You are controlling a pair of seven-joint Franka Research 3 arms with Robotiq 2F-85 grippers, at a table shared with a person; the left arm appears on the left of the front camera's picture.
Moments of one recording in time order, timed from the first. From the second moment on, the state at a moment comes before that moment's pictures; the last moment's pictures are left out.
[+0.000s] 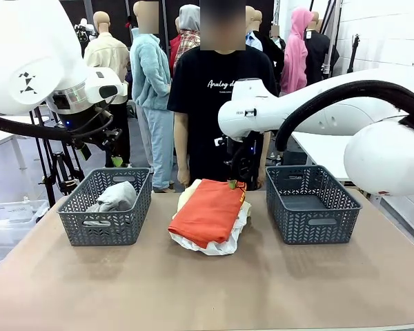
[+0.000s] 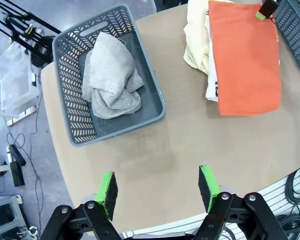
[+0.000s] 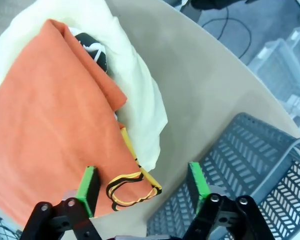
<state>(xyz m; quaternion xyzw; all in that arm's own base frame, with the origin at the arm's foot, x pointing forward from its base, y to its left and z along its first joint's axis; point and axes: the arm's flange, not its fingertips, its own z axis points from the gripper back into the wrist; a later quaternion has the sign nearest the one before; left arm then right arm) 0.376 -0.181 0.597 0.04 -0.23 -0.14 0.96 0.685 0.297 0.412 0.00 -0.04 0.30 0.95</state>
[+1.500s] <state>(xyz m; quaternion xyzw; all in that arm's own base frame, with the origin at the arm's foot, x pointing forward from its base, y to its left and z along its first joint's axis) 0.376 -0.181 0.598 0.04 -0.23 -0.14 0.96 0.620 0.360 0.584 0.01 -0.16 0.35 0.92</state>
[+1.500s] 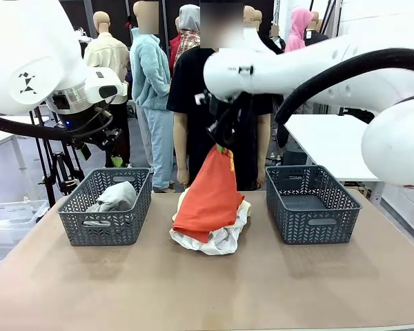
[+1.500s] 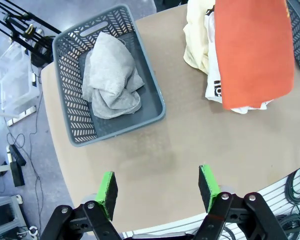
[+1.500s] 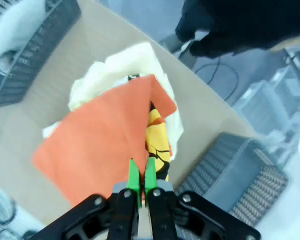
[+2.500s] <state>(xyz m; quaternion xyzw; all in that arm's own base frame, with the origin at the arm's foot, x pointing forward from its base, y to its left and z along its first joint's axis) 0.376 -0.181 0.597 0.04 -0.23 -0.14 0.96 0.576 0.366 0.700 -0.02 -0.27 0.36 0.89</state>
